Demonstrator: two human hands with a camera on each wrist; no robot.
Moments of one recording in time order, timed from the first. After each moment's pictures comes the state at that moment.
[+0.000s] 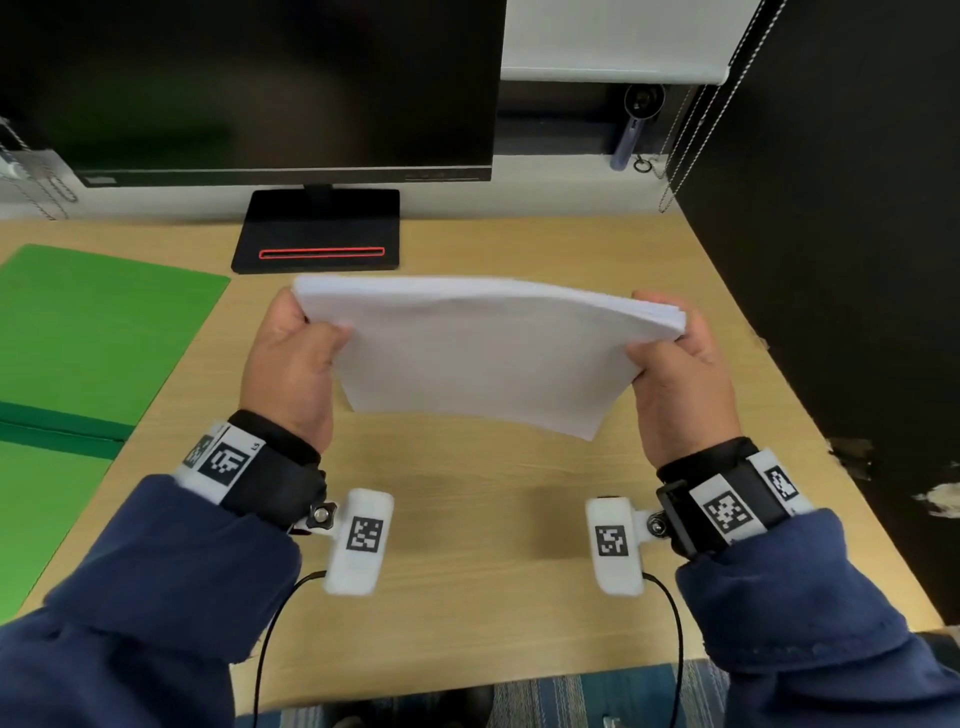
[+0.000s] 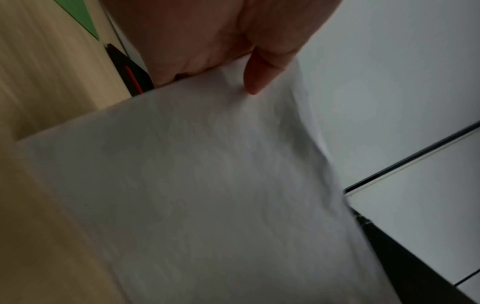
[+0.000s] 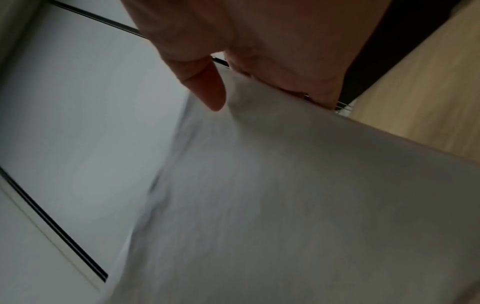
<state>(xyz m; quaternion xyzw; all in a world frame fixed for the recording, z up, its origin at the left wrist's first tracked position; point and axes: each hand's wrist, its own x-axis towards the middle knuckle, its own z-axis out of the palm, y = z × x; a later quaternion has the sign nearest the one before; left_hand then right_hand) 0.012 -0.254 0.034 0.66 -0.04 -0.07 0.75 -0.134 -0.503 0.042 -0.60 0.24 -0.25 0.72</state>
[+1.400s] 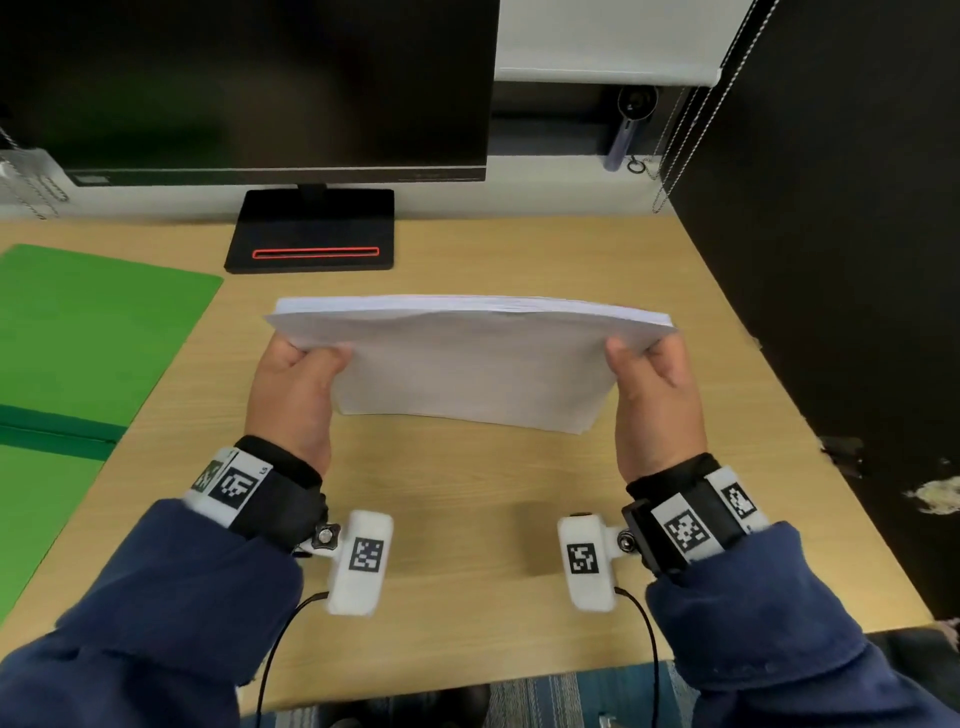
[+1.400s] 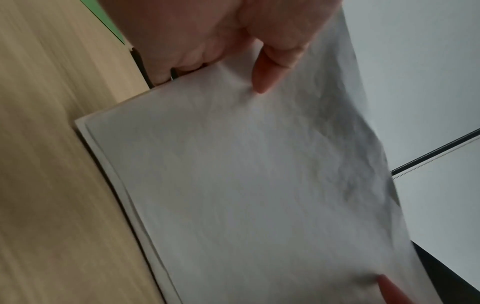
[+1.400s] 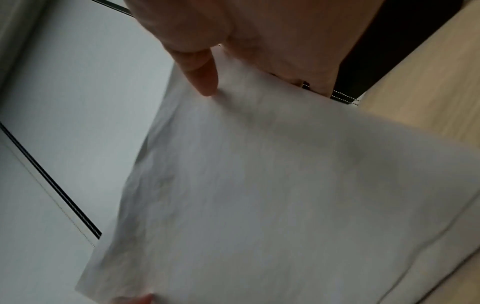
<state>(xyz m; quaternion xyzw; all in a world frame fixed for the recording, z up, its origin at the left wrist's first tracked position) -0.004 -0.253 0.019 0.64 0.01 -0.08 0.77 -0.139 -0.482 0.034 -0.61 0.22 -0.29 0.71</state>
